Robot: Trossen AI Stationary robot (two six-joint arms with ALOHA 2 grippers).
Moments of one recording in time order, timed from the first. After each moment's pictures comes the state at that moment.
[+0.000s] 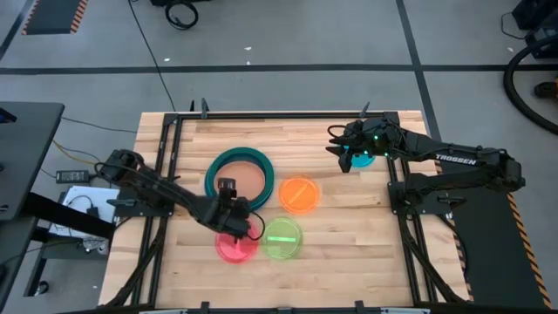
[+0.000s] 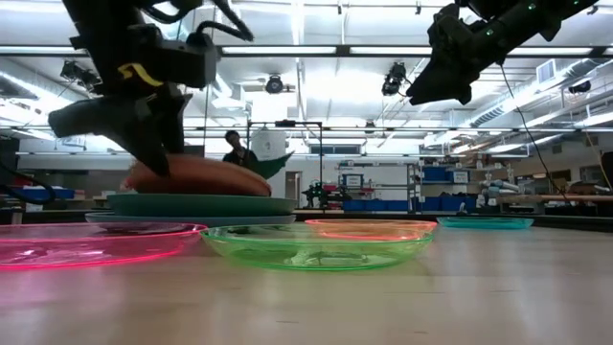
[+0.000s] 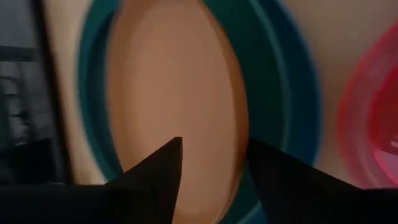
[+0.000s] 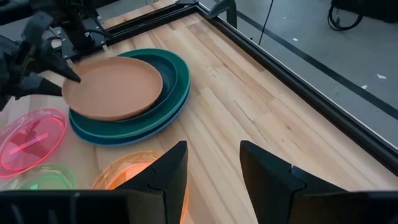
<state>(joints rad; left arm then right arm) -0.40 1.66 1.06 -0.94 -0.63 -0.29 -0.36 0.91 0.70 -0.28 0.00 0.17</state>
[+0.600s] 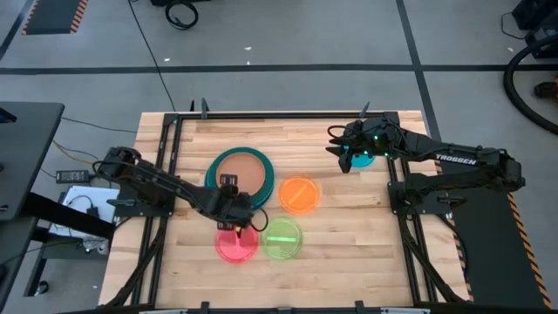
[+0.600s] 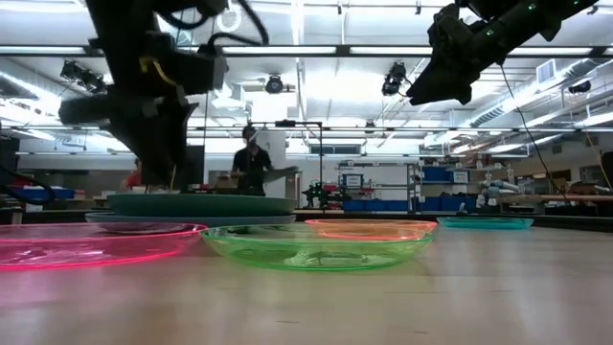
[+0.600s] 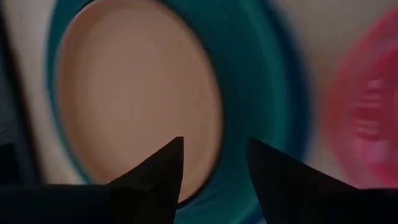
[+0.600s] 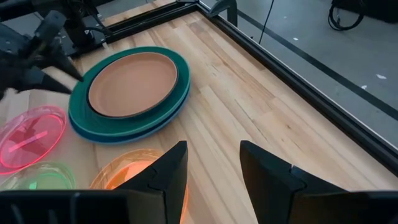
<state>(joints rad) -0.33 1.62 1.06 -0.91 -0.50 -0.20 -0.36 0.91 0.70 -0.29 0.00 0.17</state>
